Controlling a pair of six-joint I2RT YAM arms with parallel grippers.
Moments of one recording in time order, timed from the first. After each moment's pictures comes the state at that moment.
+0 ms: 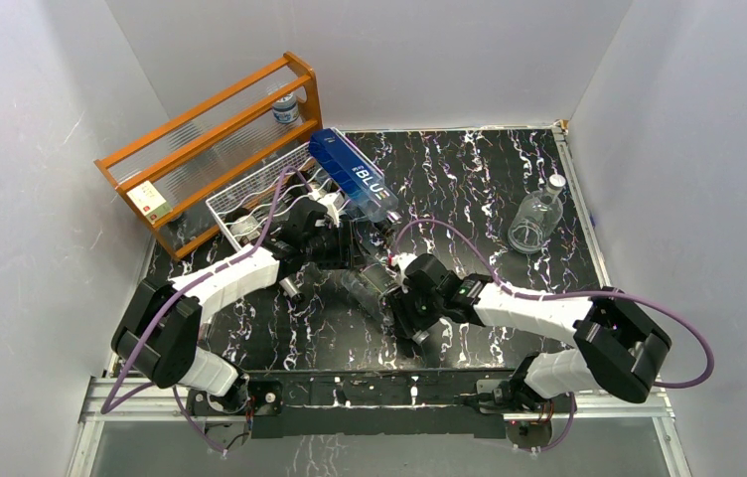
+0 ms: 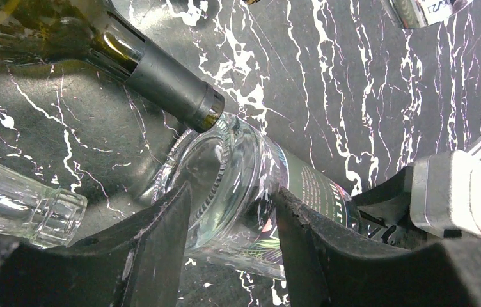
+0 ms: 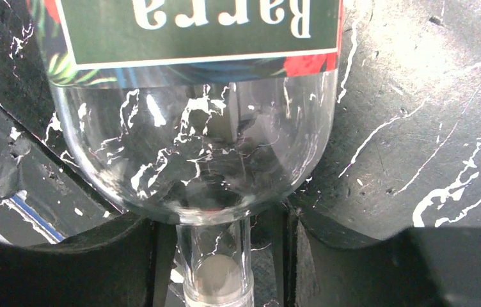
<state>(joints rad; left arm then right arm) -0.59 1.45 0.85 -0.17 0.24 -0.56 0.94 1.33 0.64 -0.29 -0.15 0.35</state>
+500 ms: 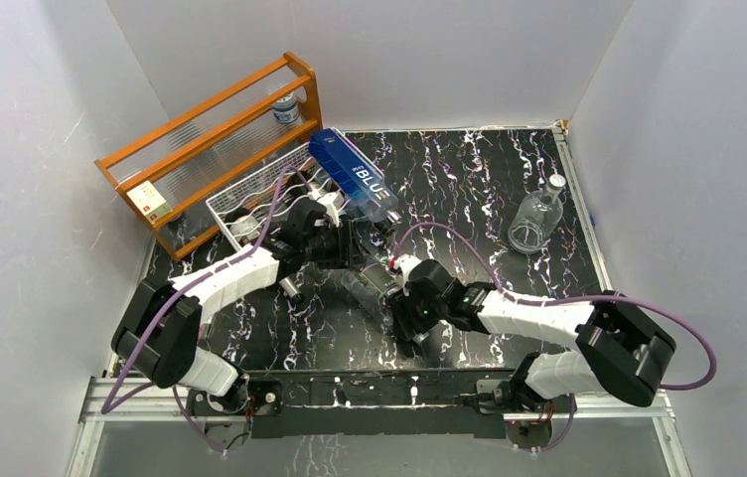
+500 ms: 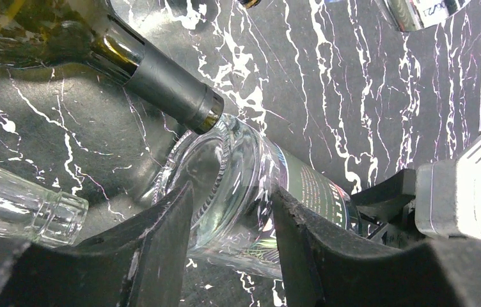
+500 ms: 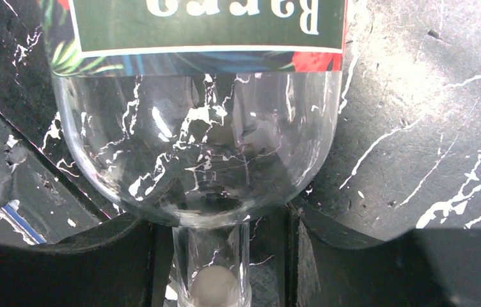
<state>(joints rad) -0.59 1.45 0.85 -0.16 0.25 -0.55 0.95 1.31 0.56 -0.17 -0.12 0.35</state>
